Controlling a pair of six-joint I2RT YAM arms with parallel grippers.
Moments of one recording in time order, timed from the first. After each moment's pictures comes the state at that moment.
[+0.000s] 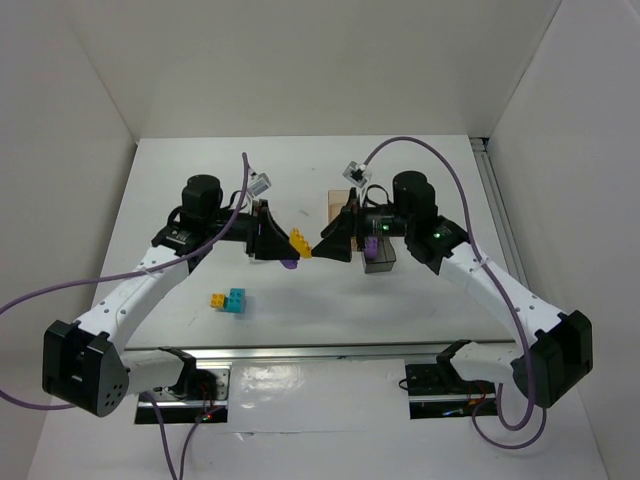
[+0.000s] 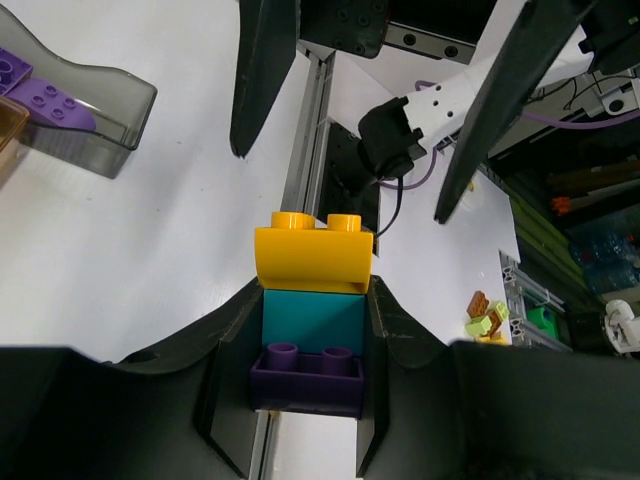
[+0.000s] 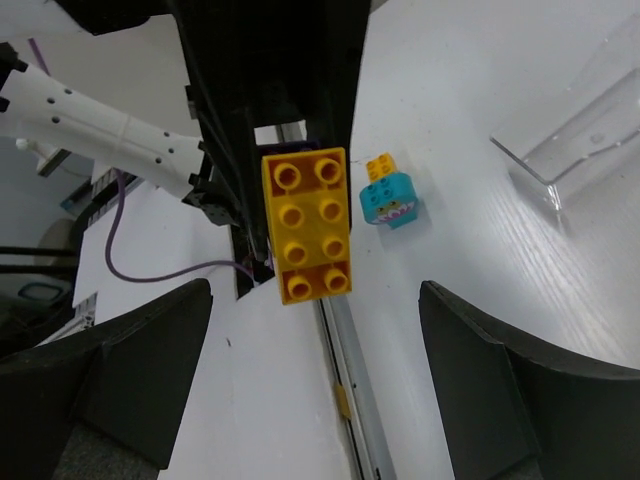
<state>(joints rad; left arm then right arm) -0.33 1.21 0.94 -0.10 1.16 -0.32 0.54 1.20 1.01 -0.09 -0.84 0.37</state>
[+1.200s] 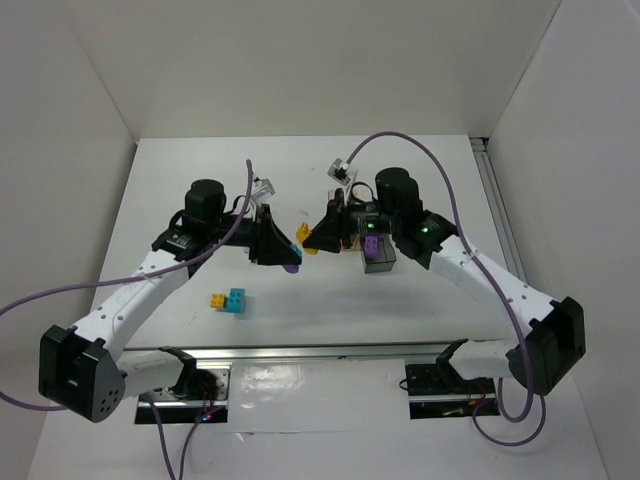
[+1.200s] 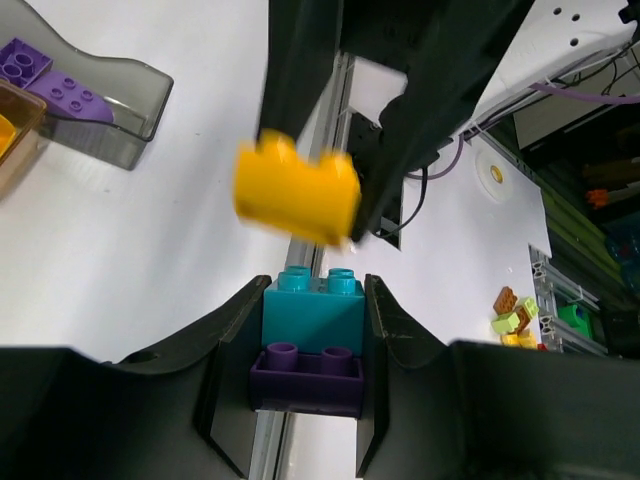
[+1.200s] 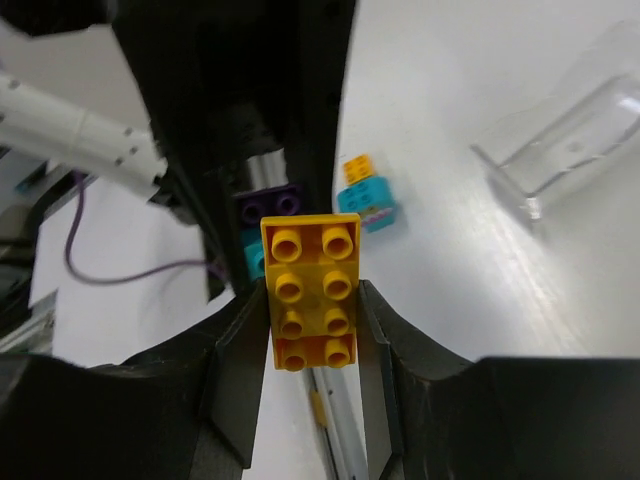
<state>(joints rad) -0.36 1.18 0.93 -0.15 1.10 -0.24 0.63 1.30 1.11 -0.15 -0.78 0.28</state>
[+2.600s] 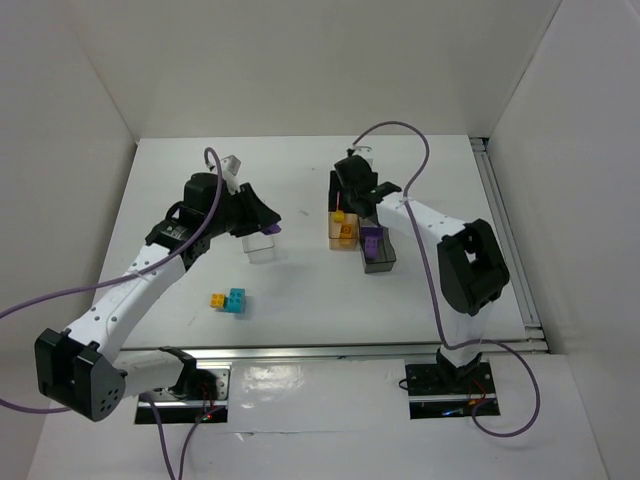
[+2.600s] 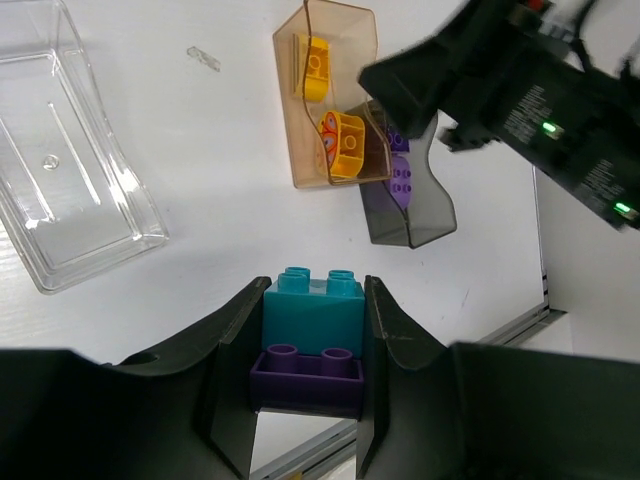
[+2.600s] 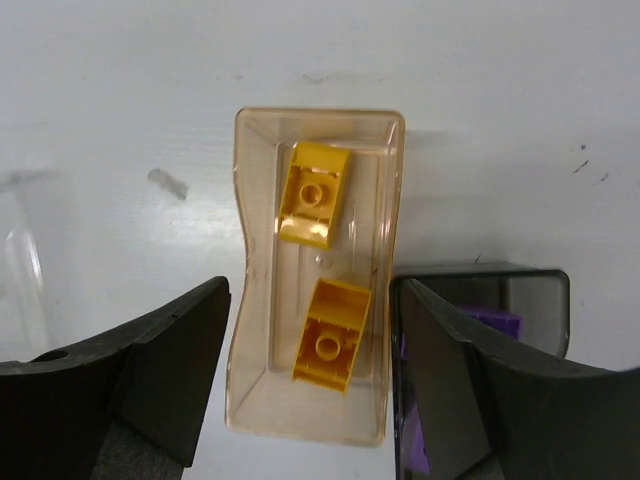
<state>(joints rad) -0.37 1.18 1.05 -0.38 0.20 -0.64 0.55 1.85 1.40 -0.31 0.33 0.44</state>
